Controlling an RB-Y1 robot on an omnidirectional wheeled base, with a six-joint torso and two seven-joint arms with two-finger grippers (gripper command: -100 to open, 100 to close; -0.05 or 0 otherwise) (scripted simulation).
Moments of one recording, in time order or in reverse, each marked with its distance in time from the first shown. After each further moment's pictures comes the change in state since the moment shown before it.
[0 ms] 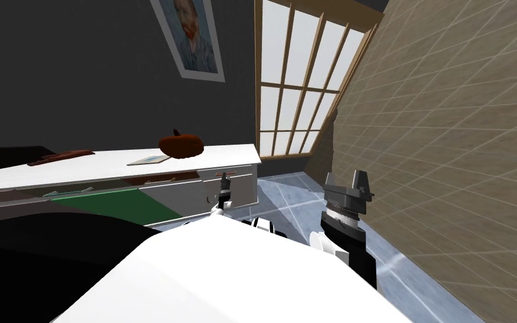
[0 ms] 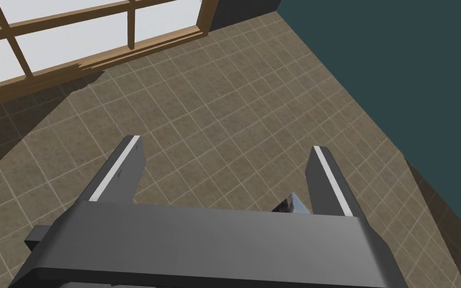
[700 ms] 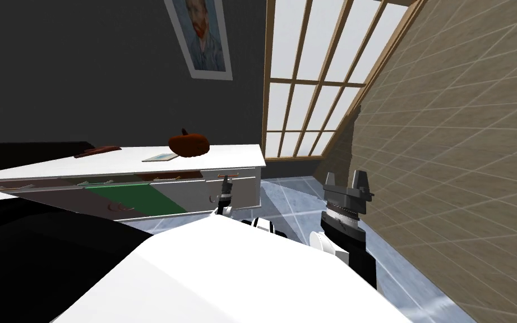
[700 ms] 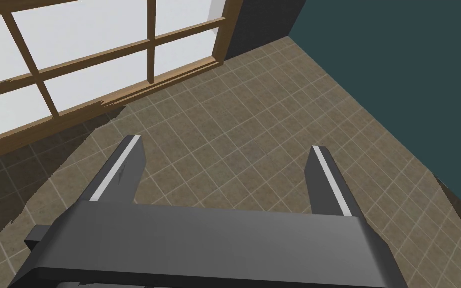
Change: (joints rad) left arm 0.129 -0.026 -0.093 -0.141 -0.034 0.005 0.038; right arm 0.000 0.000 0.000 0.000 0.000 0.000 0.000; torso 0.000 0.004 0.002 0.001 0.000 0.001
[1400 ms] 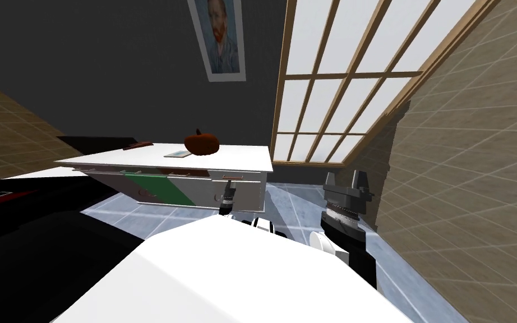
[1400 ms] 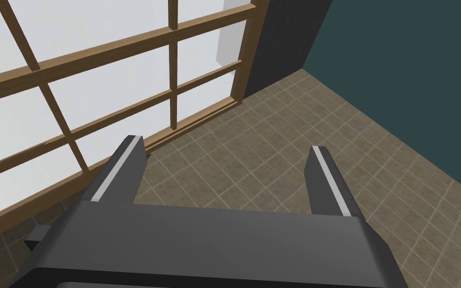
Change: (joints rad) left arm 0.157 -0.035 -0.127 -0.162 -0.048 0.012 0.053; right arm 0.000 0.000 0.000 0.000 0.000 0.000 0.000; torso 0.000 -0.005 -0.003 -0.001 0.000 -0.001
